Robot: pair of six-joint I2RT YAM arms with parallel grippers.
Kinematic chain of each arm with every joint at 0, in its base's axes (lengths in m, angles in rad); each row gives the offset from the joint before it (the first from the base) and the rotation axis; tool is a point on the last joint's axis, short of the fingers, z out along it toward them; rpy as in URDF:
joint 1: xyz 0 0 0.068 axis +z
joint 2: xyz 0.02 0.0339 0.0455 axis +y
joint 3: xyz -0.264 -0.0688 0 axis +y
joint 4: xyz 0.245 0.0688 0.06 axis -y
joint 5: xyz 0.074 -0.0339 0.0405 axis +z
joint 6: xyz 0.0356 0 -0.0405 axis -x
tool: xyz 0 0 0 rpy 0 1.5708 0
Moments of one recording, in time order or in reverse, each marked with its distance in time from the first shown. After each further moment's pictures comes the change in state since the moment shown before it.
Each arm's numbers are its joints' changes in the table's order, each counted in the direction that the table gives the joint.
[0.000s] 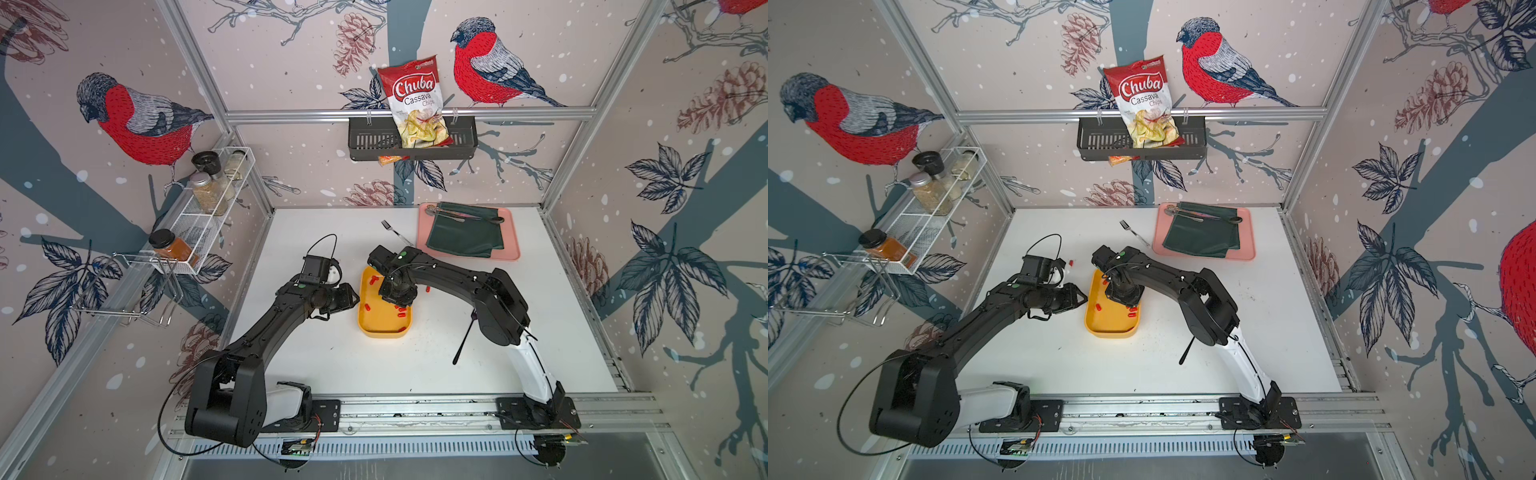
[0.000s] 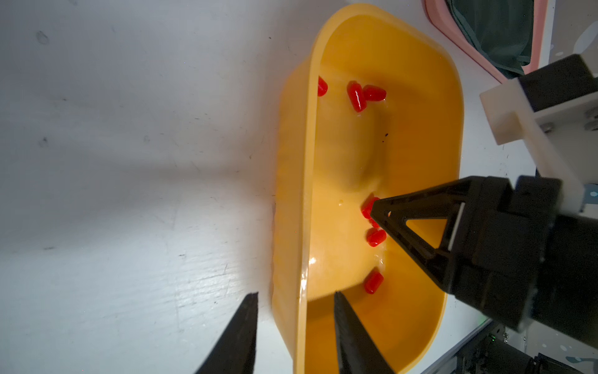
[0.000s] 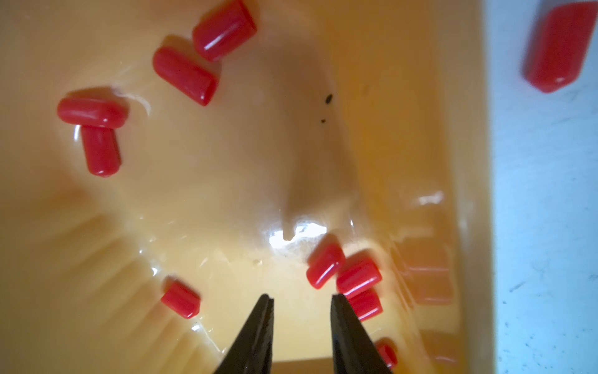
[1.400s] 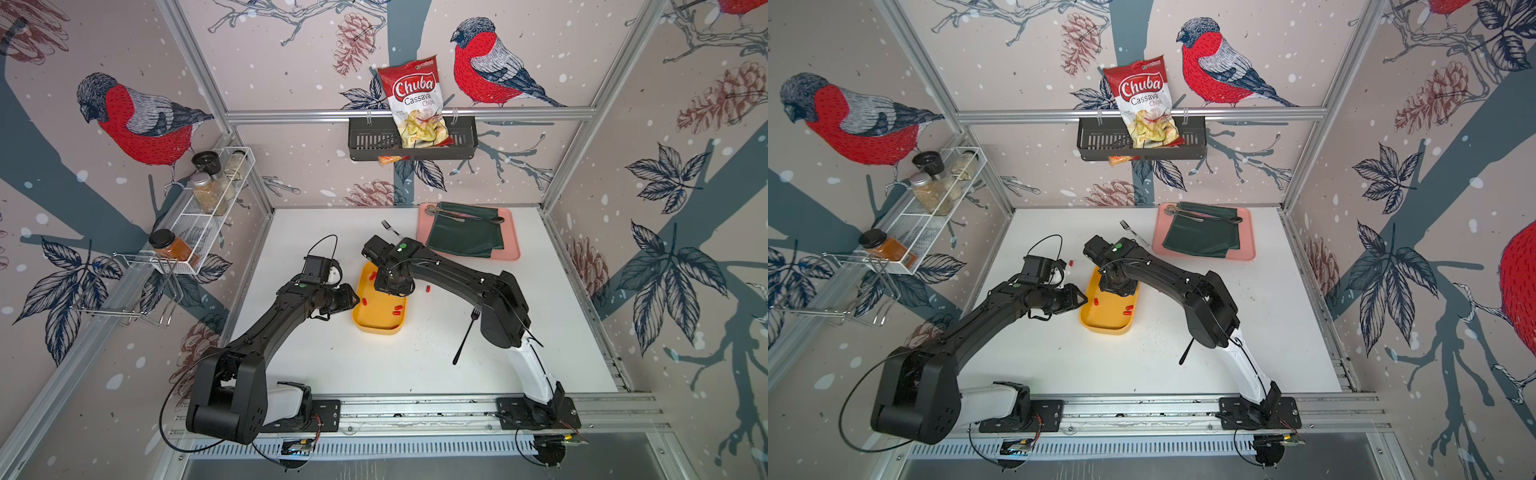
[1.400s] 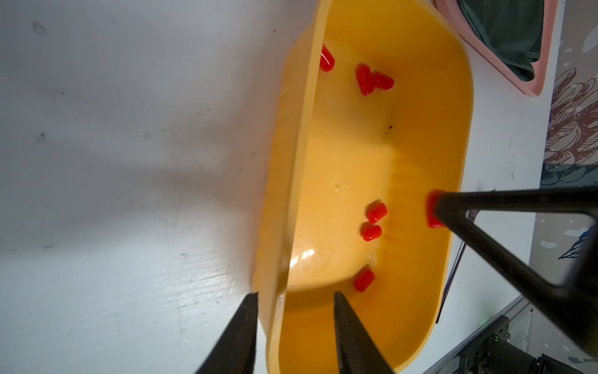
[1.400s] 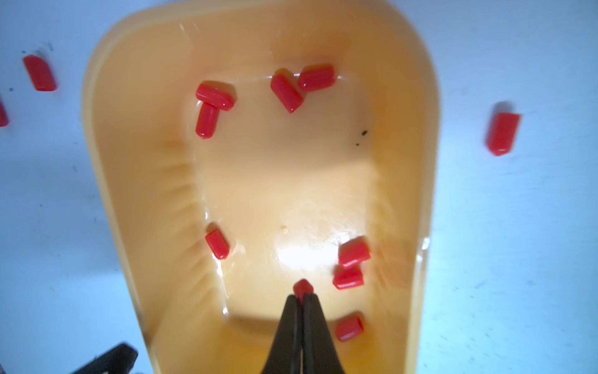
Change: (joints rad) left arm 0.000 0.014 0.000 -0.003 0.003 -0.003; right arm 0.024 -0.077 -0.109 -0.083 -0.115 0.135
